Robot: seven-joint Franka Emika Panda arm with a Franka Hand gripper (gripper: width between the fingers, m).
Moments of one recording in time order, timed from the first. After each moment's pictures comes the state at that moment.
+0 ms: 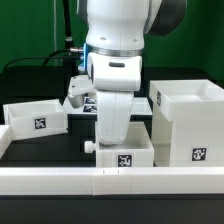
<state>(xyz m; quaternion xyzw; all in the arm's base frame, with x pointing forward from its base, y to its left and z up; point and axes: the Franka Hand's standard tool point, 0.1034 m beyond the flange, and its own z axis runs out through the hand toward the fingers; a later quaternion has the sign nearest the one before) 0.543 -0.034 0.010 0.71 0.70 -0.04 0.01</state>
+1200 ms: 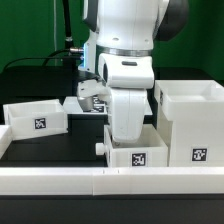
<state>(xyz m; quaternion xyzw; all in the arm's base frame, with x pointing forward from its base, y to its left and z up) 0.551 -0.020 0.009 0.69 0.72 -0.01 0.04</state>
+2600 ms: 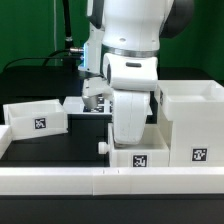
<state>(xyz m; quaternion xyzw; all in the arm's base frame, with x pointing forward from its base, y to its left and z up) 0.547 -0.013 0.009 0.71 0.70 -0.03 0.02</state>
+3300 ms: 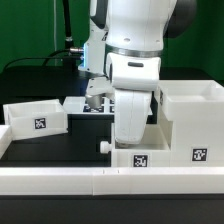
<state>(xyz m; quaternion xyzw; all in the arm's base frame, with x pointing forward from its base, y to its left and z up) 0.548 -0.008 0.009 0.73 0.68 -0.03 0.03</state>
